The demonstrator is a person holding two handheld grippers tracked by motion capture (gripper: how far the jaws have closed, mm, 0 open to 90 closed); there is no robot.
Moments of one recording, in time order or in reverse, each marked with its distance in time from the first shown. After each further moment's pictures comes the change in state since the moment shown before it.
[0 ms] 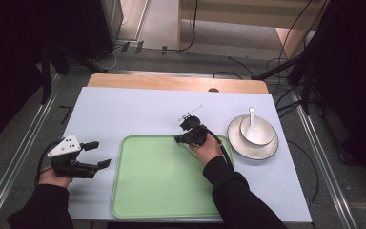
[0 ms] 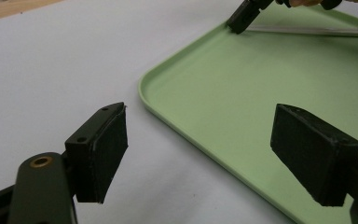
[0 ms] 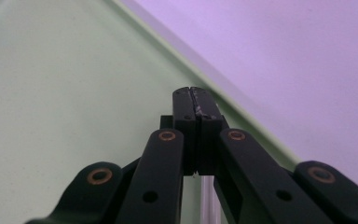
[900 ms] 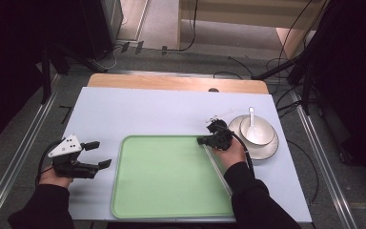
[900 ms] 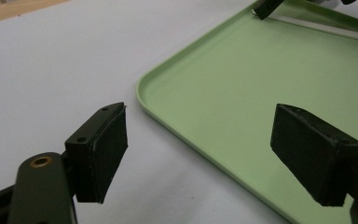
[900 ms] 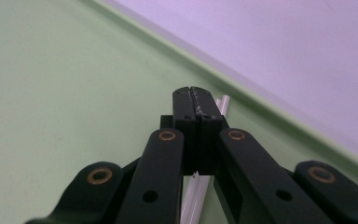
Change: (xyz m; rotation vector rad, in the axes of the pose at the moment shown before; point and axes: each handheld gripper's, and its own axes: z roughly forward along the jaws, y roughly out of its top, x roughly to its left) left arm -0.002 0.001 0.001 -0.002 0.001 0.009; right arm -0.044 -0.057 -0.039 -0.068 -0.018 0.143
